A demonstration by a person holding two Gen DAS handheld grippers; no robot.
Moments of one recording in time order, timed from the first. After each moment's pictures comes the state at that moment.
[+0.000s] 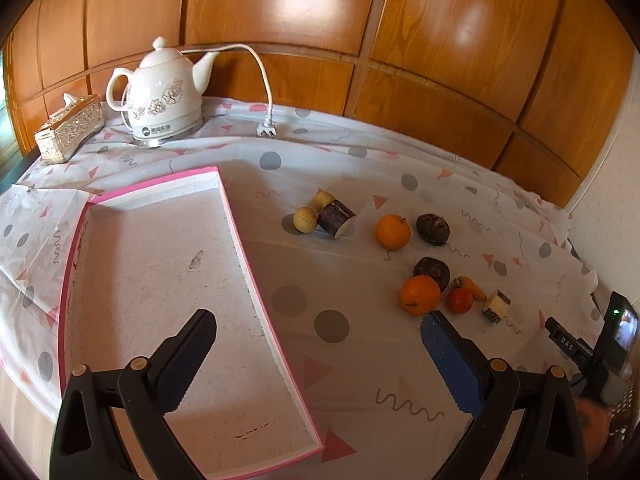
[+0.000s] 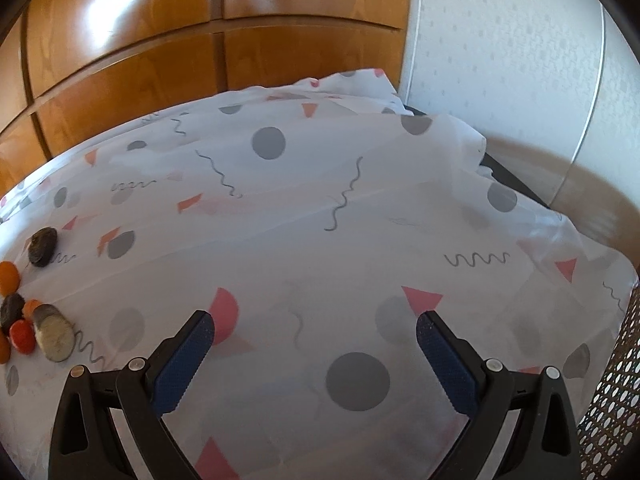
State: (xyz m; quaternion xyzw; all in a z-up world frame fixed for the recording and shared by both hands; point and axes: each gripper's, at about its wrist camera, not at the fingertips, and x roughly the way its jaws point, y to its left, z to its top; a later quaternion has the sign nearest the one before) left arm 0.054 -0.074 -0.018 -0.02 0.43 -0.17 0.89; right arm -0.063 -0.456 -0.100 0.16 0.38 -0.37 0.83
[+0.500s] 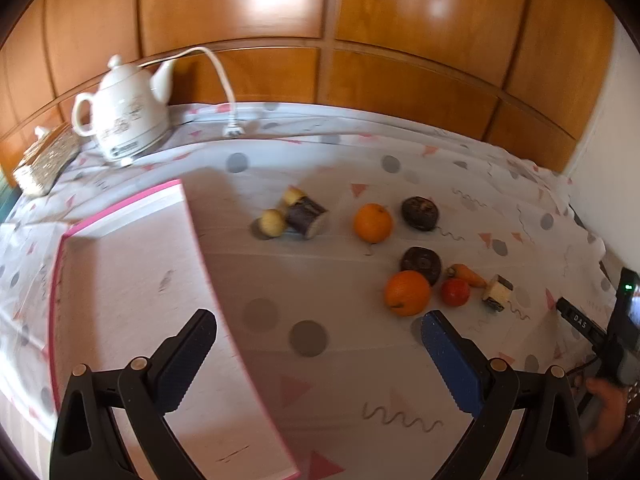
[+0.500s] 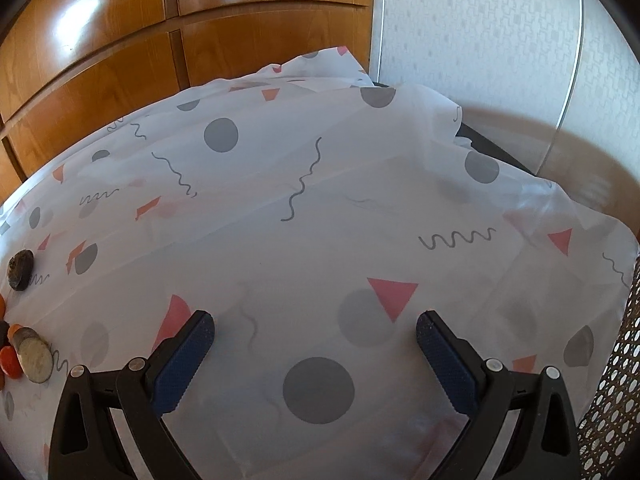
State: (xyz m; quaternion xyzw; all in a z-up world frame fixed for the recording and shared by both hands) left arm 0.065 -0.116 -0.023 0.05 0.43 -0.20 0.88; right arm -0.074 -0.476 -0.113 0.20 0.38 -0.39 0.81
